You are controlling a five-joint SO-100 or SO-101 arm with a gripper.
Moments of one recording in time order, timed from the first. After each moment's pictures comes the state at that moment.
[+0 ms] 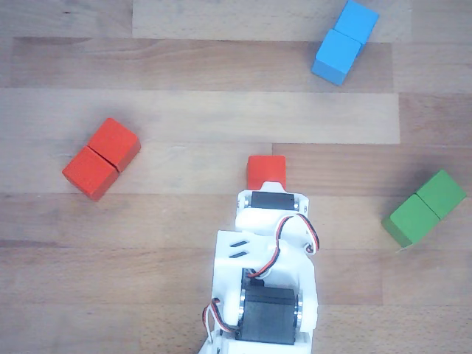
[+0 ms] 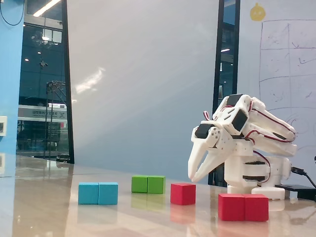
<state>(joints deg) 1.9 195.9 175.6 74.5 -4.1</state>
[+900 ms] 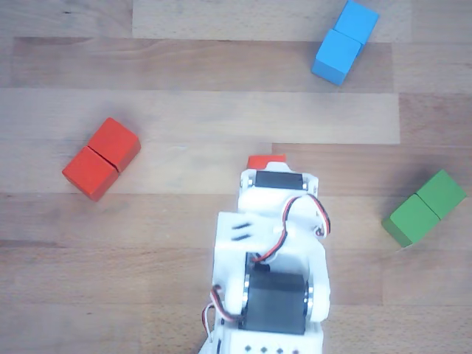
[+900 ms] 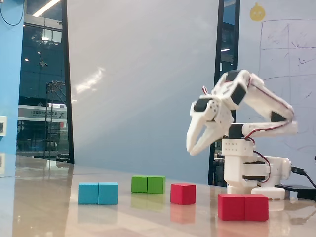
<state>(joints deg) 1.9 172.1 151.2 75.7 -3.6</state>
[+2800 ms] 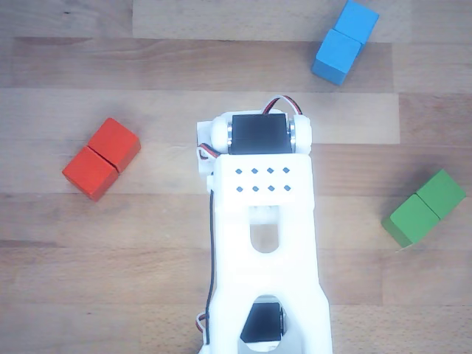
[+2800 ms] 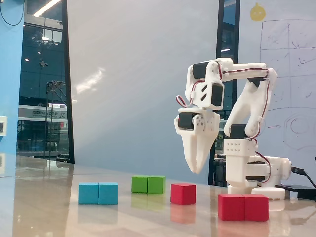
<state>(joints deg) -4.8 120.3 131.0 75.7 -3.6</state>
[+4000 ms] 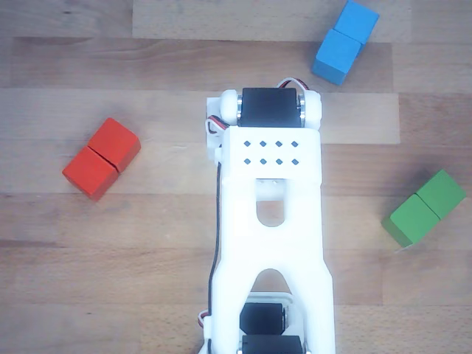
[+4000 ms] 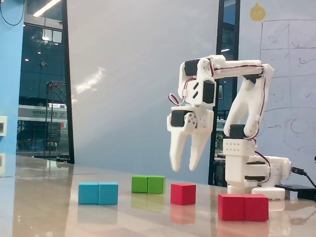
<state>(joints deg) -2.2 114.8 124.3 78.1 -3.6</state>
